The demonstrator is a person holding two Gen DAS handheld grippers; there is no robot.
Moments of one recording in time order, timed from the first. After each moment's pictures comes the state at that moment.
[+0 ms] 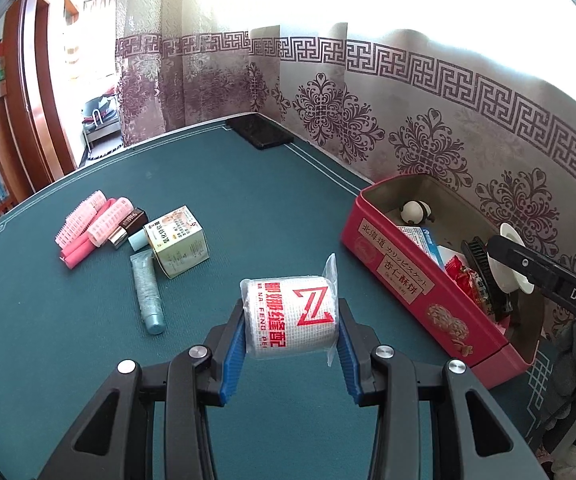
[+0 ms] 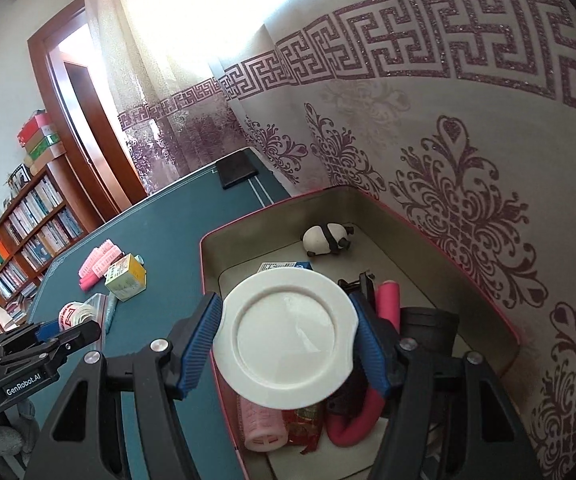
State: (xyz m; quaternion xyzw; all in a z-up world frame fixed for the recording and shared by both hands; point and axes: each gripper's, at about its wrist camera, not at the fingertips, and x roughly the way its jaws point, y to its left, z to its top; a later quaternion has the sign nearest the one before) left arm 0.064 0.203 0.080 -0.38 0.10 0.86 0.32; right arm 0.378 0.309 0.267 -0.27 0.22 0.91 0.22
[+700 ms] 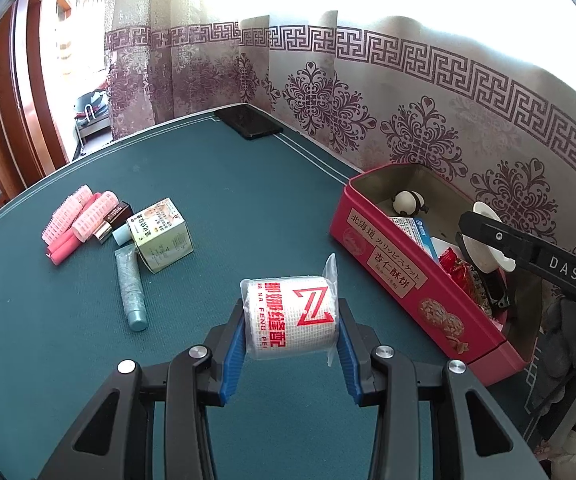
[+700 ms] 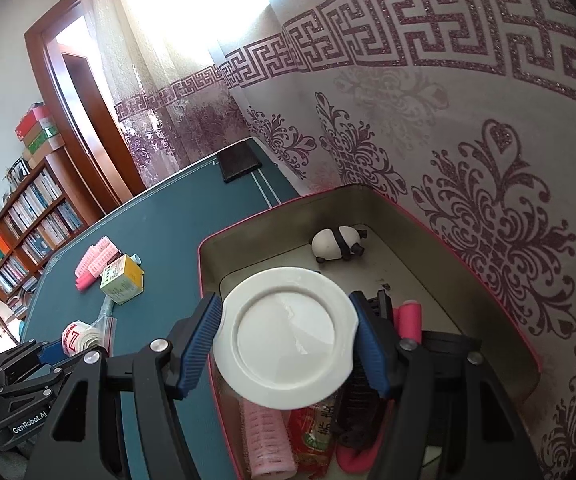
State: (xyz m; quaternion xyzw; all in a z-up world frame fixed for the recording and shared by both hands) left arm 0.065 0.213 0.074 -0.39 0.11 0.85 0.33; right arm 0.353 0.319 0.265 -0.29 0.23 0.91 0.21
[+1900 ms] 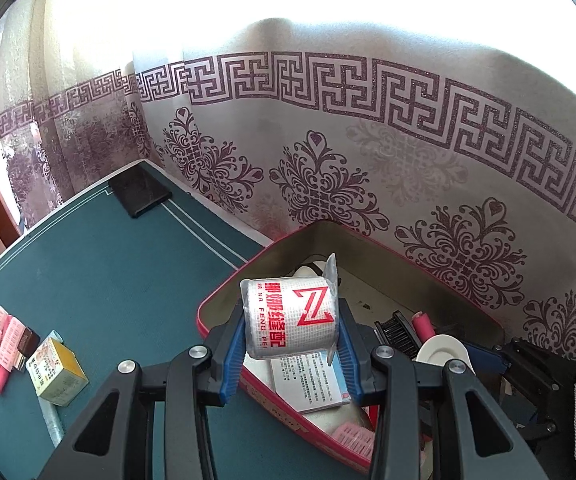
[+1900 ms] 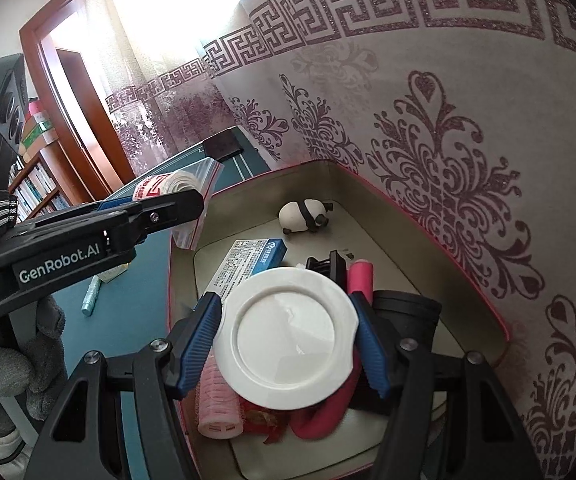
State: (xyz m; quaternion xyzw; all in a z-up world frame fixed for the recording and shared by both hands) left arm 0.053 0.353 0.103 -0.34 0.15 0.82 0.44; right arm 0.384 0.327 0.252 -0.30 0.23 0.90 0.22
